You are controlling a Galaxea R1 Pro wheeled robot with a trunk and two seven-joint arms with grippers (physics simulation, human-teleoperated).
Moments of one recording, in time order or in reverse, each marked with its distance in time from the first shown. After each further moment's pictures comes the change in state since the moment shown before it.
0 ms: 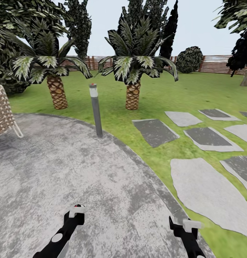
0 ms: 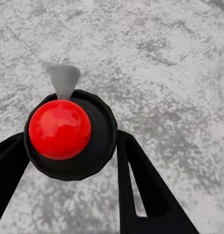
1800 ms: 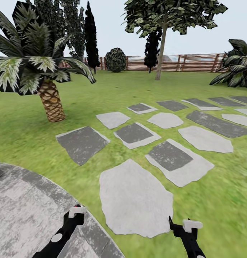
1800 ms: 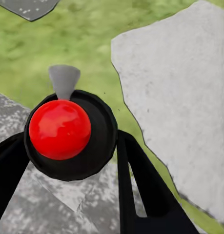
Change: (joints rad) left arm 0.001 0.002 0.002 0.001 0.000 0.001 0.002; right arm 0.000 0.000 0.001 0.000 0.000 0.000 0.001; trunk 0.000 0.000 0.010
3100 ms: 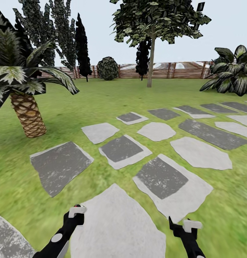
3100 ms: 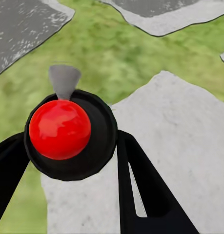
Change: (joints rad) left arm 0.000 0.000 0.000 0.000 0.001 0.000 0.000; right arm 0.000 0.000 0.003 0.002 0.000 -0.003 0.002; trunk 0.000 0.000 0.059
